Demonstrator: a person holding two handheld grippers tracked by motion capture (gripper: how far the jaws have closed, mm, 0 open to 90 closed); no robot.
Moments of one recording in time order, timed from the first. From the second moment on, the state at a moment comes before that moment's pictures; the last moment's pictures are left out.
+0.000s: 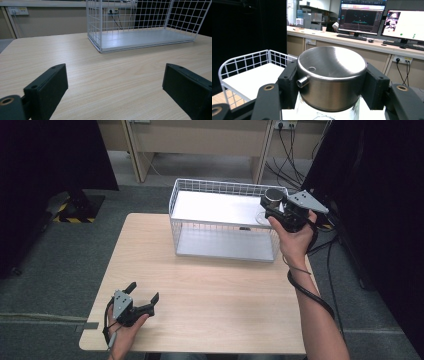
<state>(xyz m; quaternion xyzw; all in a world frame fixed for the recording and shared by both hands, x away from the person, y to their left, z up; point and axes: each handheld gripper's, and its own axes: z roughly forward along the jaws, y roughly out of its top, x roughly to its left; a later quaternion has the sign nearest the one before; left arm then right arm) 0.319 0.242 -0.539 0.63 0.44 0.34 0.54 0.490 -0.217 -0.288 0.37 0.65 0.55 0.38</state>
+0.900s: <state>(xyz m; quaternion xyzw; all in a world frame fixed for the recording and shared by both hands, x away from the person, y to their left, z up) 0.319 0.242 -0.539 0.63 0.44 0.34 0.54 0.531 -0.227 -0.296 0.41 0.64 0.53 0.37</state>
